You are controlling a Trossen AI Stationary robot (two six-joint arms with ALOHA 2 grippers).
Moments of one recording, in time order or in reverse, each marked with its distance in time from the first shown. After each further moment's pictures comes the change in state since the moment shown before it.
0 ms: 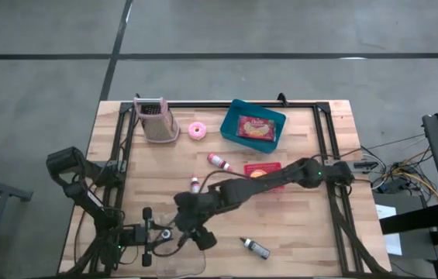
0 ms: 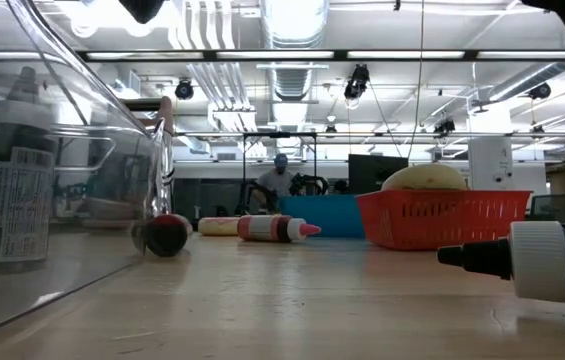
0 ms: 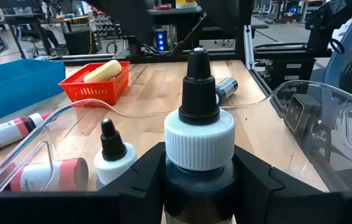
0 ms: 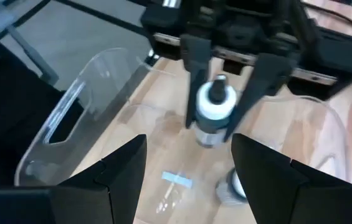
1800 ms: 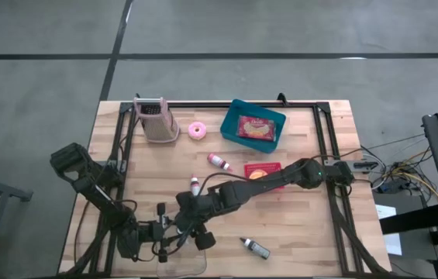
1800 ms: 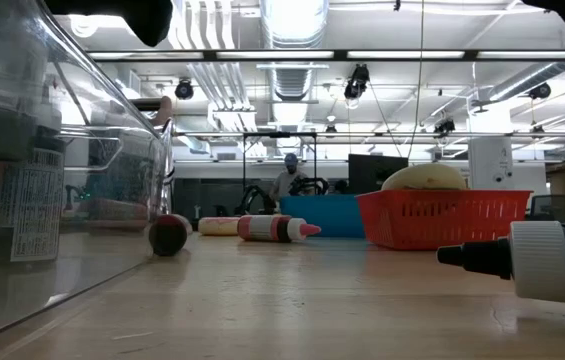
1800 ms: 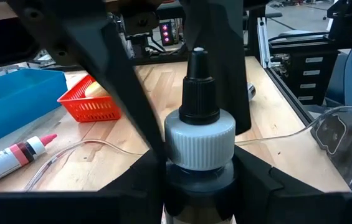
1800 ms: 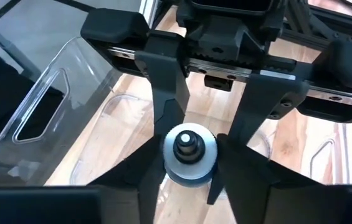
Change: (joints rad) left arm 0.199 -0.016 0.075 -0.002 0.168 0.177; right arm 0.009 0.001 -0.055 0.026 0.062 0.031
